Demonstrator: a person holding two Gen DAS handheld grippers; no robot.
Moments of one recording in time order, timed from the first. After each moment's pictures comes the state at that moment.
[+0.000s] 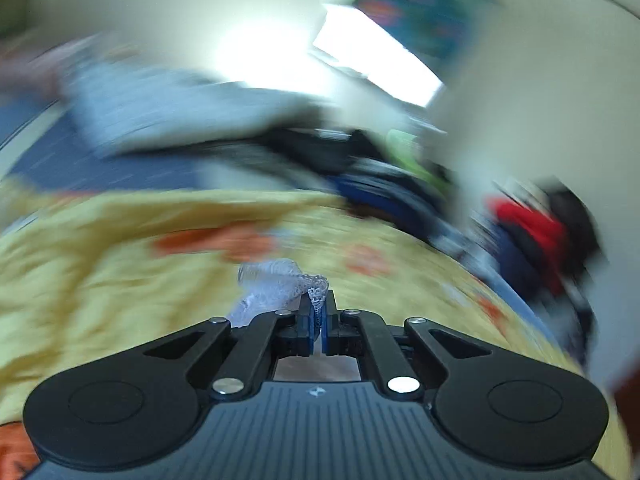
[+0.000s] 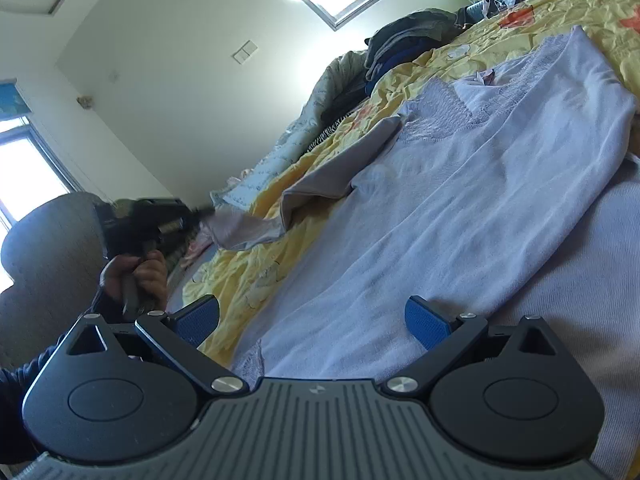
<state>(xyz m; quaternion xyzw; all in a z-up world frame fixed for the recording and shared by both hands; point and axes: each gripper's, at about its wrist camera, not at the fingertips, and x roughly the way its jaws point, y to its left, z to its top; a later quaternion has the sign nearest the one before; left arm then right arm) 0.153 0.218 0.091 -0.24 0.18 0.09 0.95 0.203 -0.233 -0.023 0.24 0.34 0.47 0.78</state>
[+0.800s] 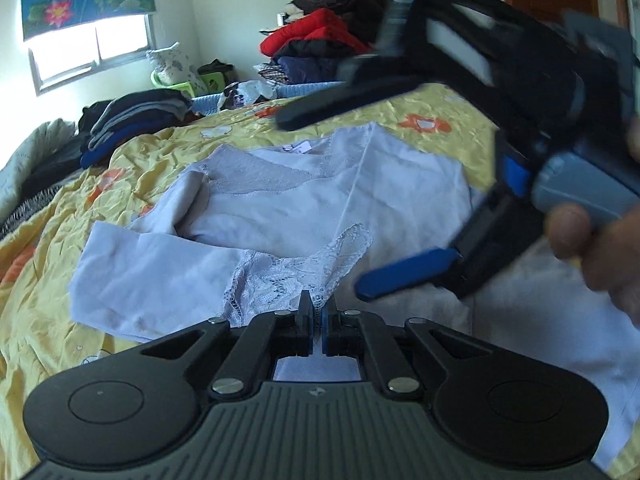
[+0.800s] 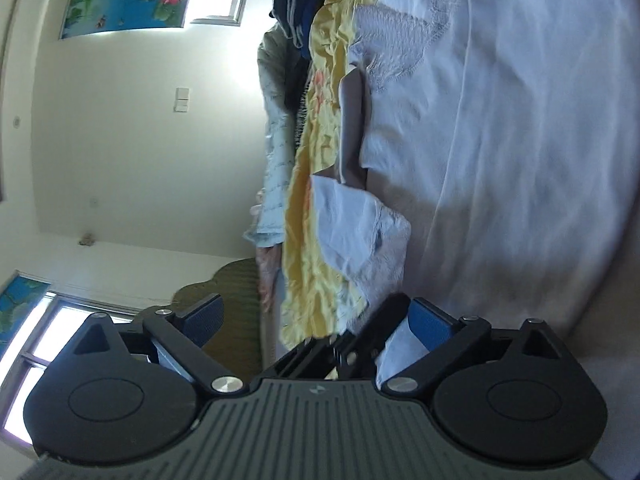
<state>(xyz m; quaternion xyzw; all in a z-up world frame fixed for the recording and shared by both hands) 0.137 0.003 0.015 0.11 0.29 -0.13 0.94 0.253 -0.201 -0.024 0.46 0.48 0.40 0.63</state>
